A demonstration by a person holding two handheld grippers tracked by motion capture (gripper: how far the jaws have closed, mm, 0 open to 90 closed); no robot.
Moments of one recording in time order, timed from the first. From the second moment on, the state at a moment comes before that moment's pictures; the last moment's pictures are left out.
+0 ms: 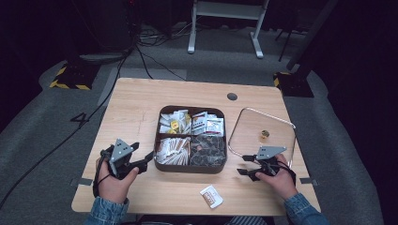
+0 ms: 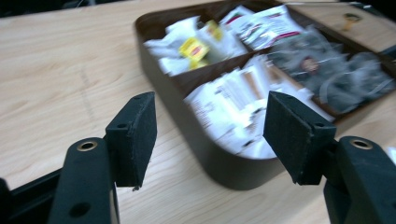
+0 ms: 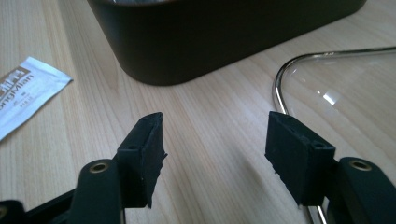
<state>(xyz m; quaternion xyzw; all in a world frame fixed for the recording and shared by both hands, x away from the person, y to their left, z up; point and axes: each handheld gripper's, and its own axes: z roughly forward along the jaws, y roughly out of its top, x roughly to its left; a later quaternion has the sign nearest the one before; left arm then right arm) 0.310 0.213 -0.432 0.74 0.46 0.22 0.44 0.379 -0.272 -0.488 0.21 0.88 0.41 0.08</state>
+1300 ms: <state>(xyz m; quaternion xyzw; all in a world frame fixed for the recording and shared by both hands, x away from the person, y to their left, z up) 0.333 0.246 -0.504 0.77 0.52 0.20 0.31 0.412 -0.335 -0.469 0.36 0.81 0.42 0.19</state>
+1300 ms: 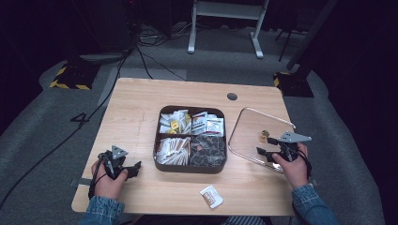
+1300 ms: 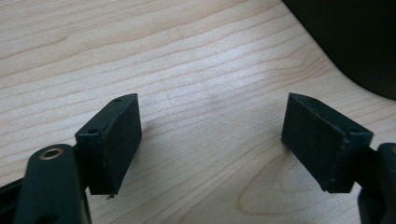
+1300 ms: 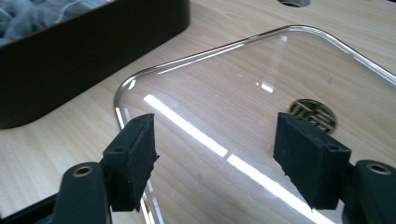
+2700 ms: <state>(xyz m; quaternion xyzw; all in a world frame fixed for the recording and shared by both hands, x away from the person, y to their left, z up) 0.330 0.244 -0.505 0.76 0.53 0.20 0.32 0.472 -0.345 -0.498 0.44 0.79 0.37 0.22</state>
